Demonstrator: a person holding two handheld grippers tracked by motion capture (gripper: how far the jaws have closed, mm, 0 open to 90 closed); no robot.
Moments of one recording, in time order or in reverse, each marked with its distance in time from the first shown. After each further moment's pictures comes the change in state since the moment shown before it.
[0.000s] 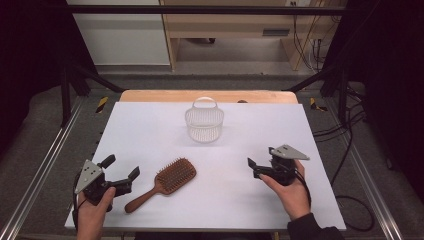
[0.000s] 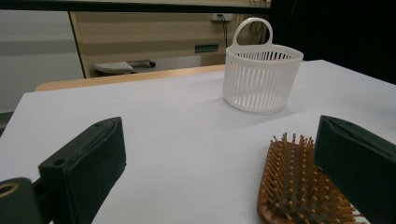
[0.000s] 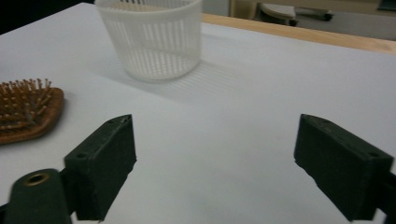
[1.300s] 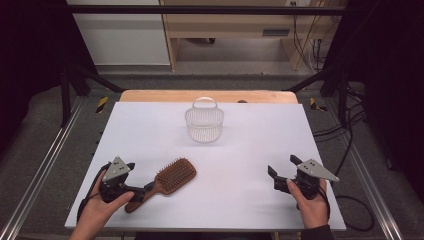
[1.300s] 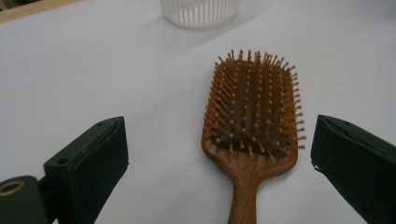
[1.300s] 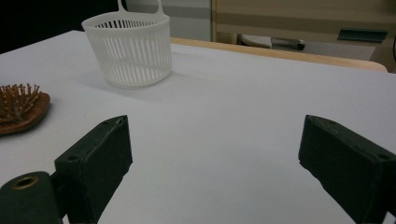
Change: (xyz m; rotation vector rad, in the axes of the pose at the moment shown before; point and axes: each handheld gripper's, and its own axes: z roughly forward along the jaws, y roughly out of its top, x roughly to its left) left arm -0.028 0.014 0.023 0.415 -0.203 0.141; right arm -0.027 -0.032 -0.042 -0.136 -0.035 0.003
